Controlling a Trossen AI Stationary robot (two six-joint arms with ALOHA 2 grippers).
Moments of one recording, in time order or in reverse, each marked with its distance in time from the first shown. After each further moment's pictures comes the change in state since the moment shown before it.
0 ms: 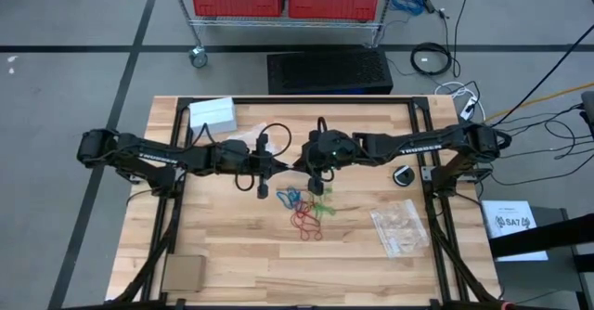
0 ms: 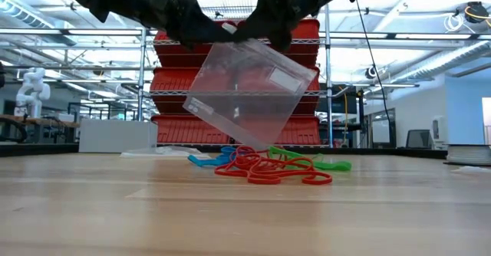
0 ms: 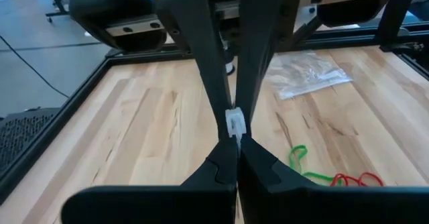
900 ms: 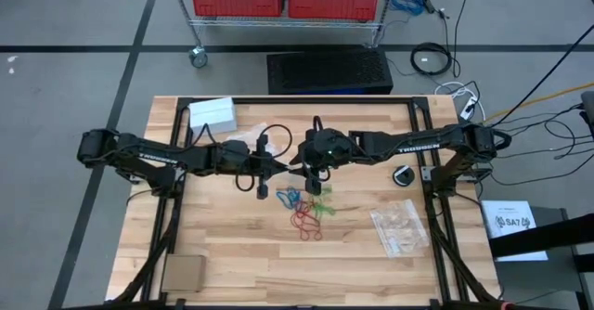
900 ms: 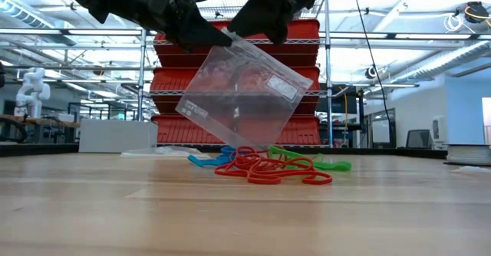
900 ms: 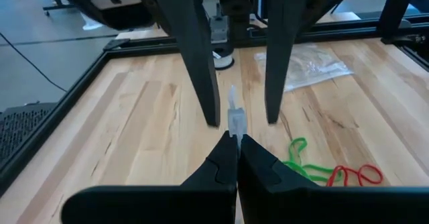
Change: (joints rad) left arm 0.000 0.001 -0.001 -0.022 0.000 0.000; right arm -0.001 0.032 0.082 -0.087 -0.005 -0.014
